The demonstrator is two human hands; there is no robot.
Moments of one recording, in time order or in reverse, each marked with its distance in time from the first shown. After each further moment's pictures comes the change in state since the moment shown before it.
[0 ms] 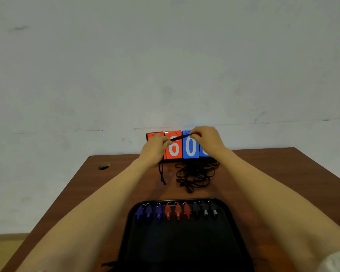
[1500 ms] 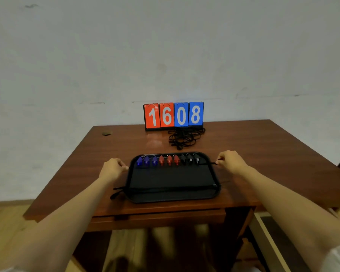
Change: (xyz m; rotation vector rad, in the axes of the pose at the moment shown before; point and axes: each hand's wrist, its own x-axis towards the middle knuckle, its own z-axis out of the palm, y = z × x) left_hand -0.236 -0.085 -0.002 -0.065 -0.094 -0.587; right_hand -0.236 0.085 -0.020 -0.194 -0.319 0.359
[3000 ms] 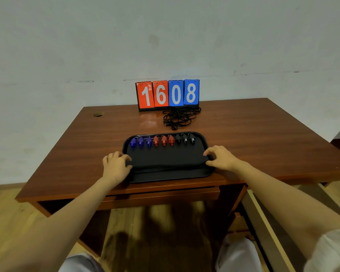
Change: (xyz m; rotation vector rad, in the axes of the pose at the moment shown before) left_hand -0.034 -0.015 0.051 0.461 0.034 0.278; right_hand -0.022 0.014 0.041 -0.048 -0.182 -0.142
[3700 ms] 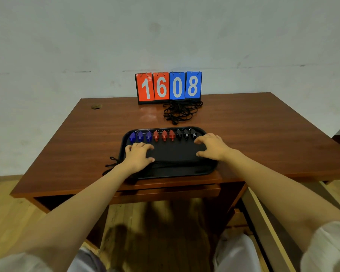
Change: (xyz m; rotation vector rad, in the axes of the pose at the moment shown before) left_hand 0.027 0.054 0.006 -0.091 -0.196 0.190; right_hand 0.032 -0.029 -0.004 -0.178 0.016 -0.114
